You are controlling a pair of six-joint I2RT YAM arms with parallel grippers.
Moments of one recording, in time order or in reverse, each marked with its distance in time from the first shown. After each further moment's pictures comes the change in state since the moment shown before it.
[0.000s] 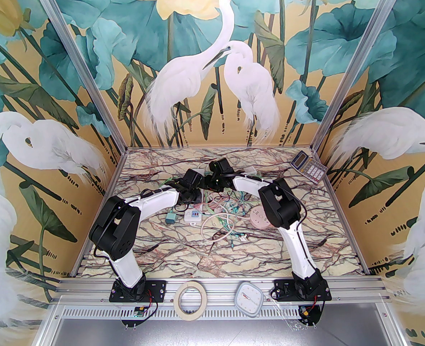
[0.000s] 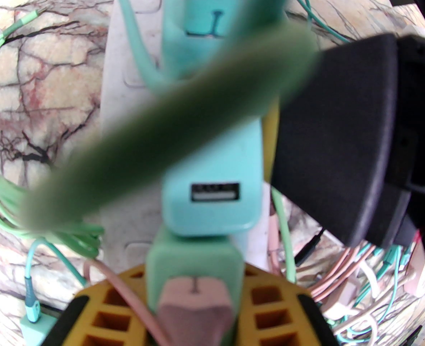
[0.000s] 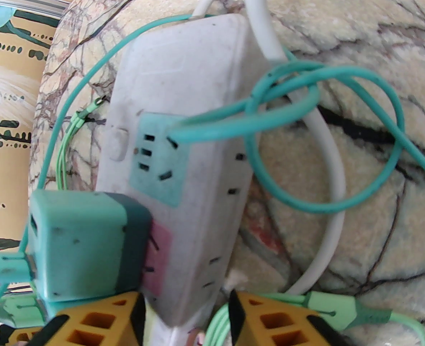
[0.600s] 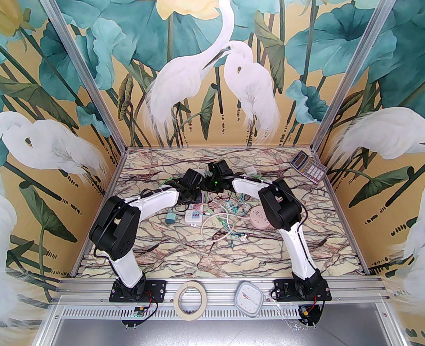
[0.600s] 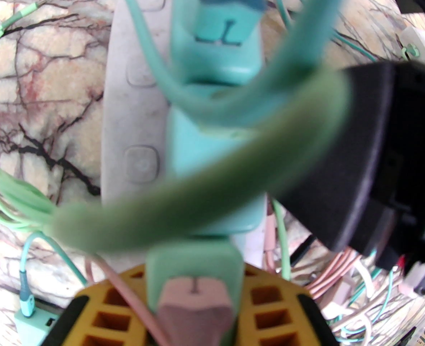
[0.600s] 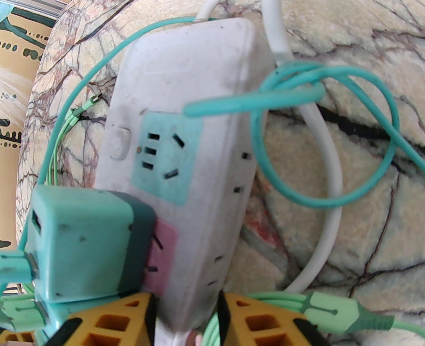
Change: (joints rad) left arm -0.003 0.000 0.038 -0.051 0.010 -0.024; right arm 0.014 -0.026 -0.037 0.019 0.060 -0.019
